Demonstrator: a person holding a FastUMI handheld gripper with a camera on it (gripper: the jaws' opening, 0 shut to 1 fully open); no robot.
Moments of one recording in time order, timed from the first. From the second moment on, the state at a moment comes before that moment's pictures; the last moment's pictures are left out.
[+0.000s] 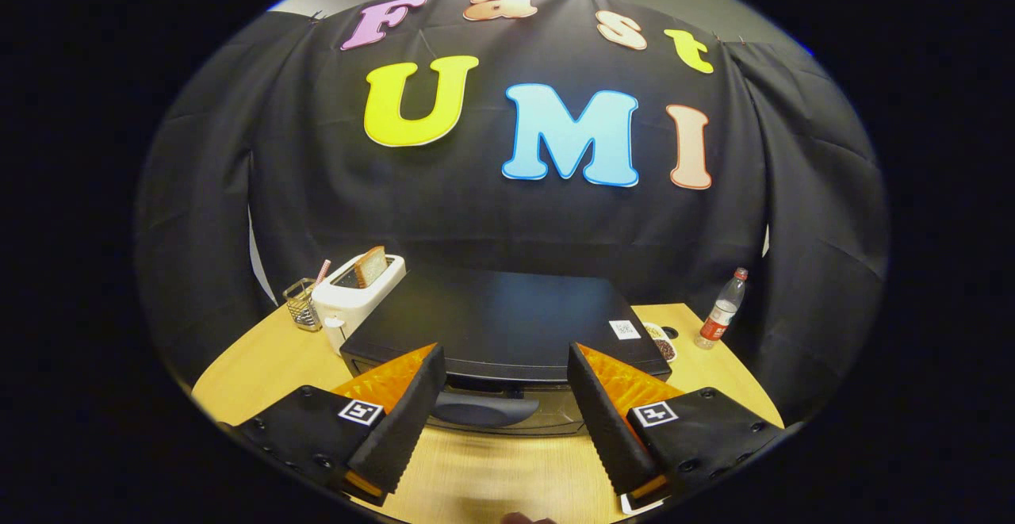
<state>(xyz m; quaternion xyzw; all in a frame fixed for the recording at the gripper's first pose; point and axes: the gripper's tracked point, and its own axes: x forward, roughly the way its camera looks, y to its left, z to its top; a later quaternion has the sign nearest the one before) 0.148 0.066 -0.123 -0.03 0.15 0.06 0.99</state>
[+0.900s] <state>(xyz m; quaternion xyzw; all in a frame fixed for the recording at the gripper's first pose) 0.170 0.079 -0.176 -0.03 0.22 0.06 0.97</state>
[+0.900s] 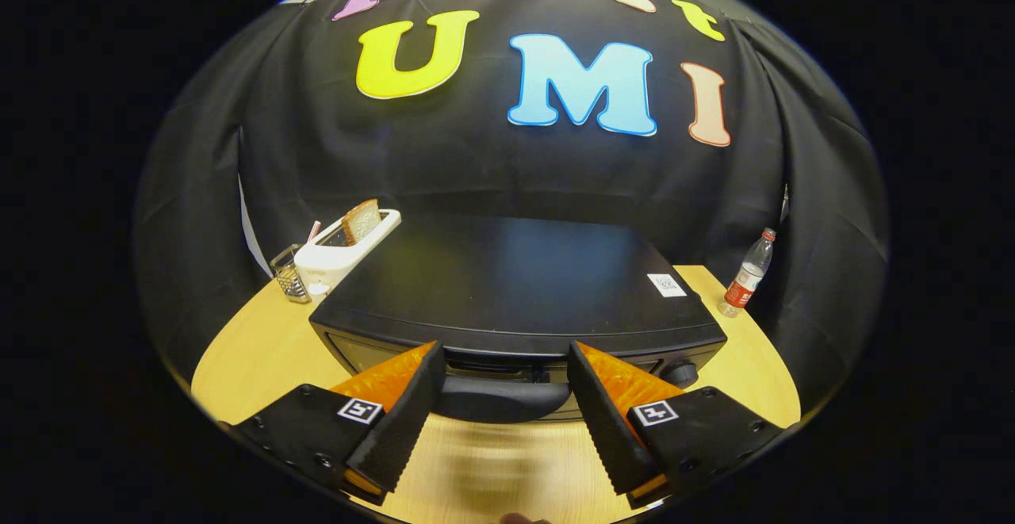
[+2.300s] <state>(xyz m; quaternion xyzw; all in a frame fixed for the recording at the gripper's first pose) 0.069 0.072 -0.231 -0.03 0.30 0.08 0.95</state>
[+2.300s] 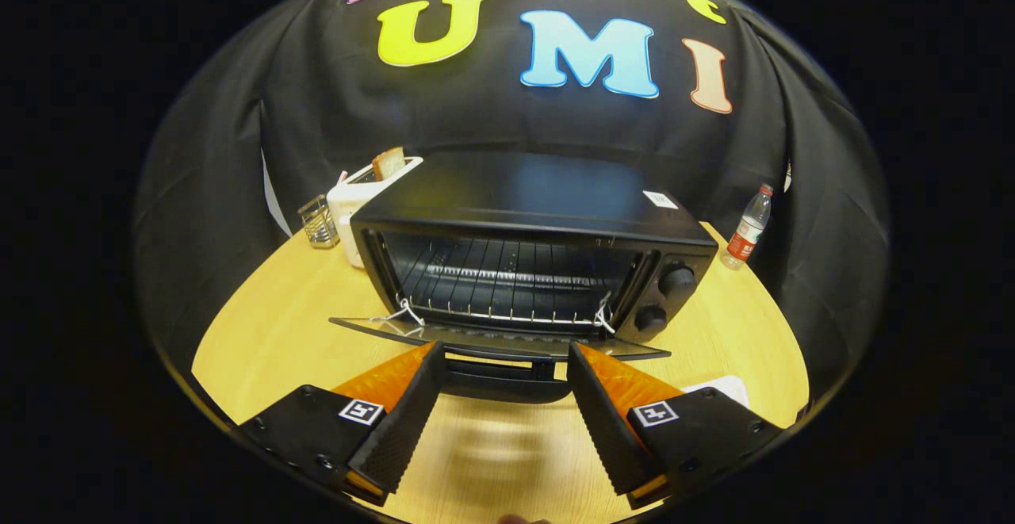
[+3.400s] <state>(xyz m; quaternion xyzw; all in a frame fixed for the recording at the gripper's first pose) -0.027 0.004 -0.282 -0.02 0.46 0.12 0.88</state>
